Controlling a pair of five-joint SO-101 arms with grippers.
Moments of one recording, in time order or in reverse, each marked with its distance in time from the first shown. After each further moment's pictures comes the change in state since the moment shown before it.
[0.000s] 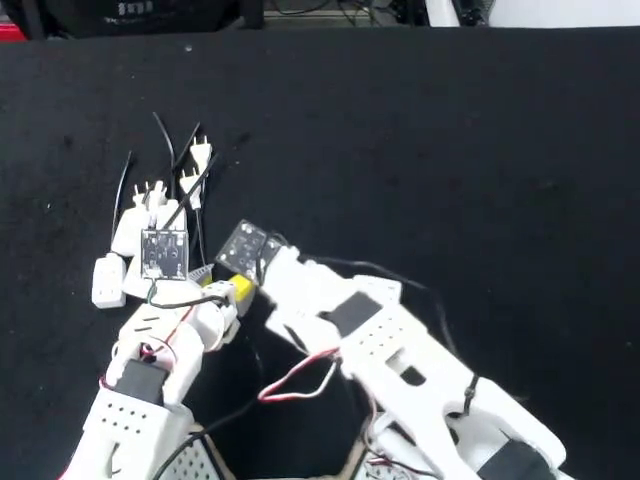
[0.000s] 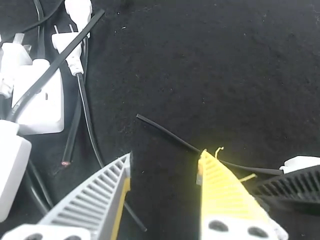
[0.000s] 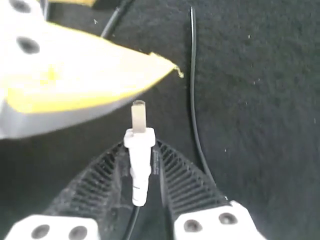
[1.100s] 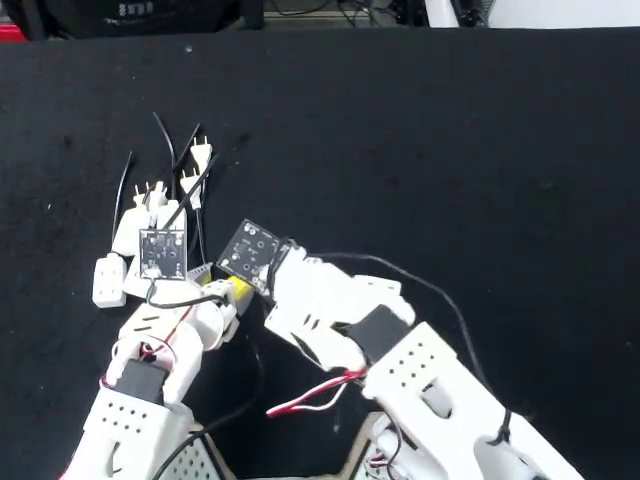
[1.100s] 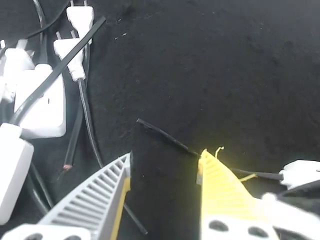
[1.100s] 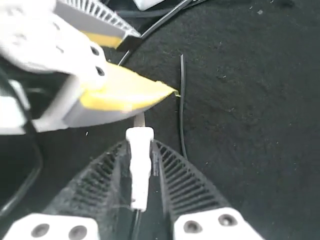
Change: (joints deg) left arm 0.0 -0.3 0.0 -0.1 0.2; right arm -1.6 -15.2 -2.9 9.8 0.0
